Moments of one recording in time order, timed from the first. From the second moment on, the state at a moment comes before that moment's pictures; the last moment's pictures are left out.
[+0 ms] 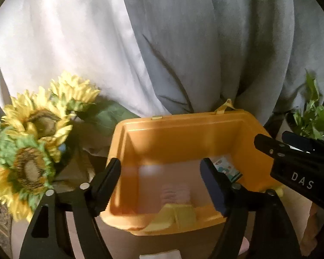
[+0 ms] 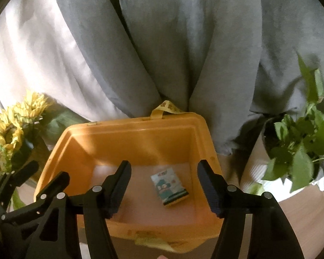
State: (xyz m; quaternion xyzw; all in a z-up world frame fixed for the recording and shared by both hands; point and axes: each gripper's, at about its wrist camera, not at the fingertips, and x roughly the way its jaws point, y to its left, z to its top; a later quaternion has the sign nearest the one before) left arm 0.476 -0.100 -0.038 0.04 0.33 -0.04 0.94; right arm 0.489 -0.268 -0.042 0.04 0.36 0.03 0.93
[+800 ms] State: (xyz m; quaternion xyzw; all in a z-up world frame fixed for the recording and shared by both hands) left arm 0.329 -0.108 0.014 0.04 0.27 -0.03 0.96; right arm 0.350 -0.287 0.011 0.04 0.30 0.04 0.95
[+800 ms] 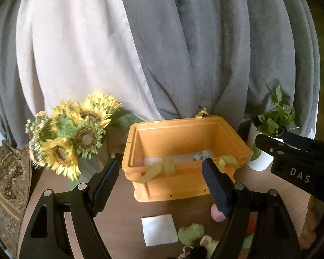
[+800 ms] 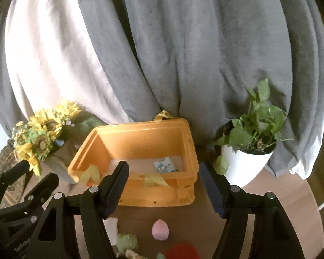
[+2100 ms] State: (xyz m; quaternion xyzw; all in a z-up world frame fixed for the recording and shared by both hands) left arm 0.210 -0.148 -0.067 0.03 0.38 0.05 0.93; right arm 0.261 -0.318 -0.063 0.00 0.34 0.12 0.93
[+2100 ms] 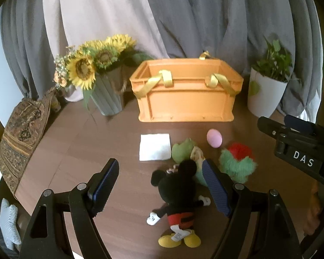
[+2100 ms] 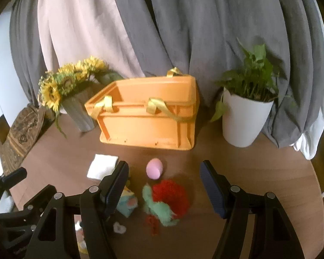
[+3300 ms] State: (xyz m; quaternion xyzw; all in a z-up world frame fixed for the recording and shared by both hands) left arm 0.253 -0.156 -0.185 0.00 0.53 0.03 0.85; right arm 0.305 -0.319 -0.172 -0.02 0.47 0.13 0.87
